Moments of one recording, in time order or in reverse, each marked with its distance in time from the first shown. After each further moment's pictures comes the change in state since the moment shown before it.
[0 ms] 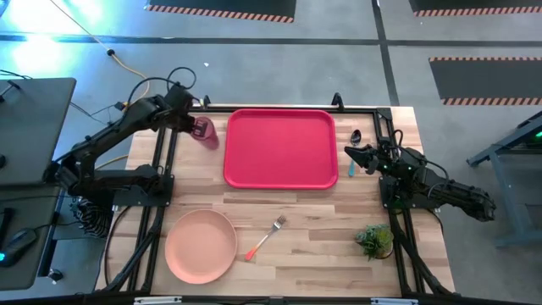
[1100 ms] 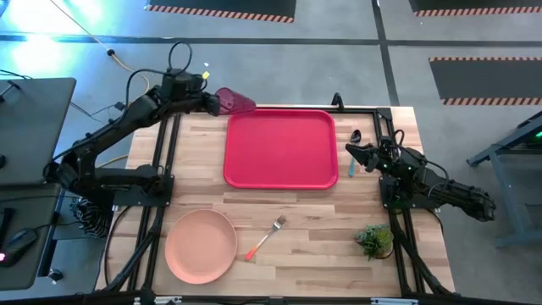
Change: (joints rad) left arm -0.043 0.063 0.091 0.473 0.133 0.024; right arm 0.000 0.000 0.000 0.000 0.060 0.007
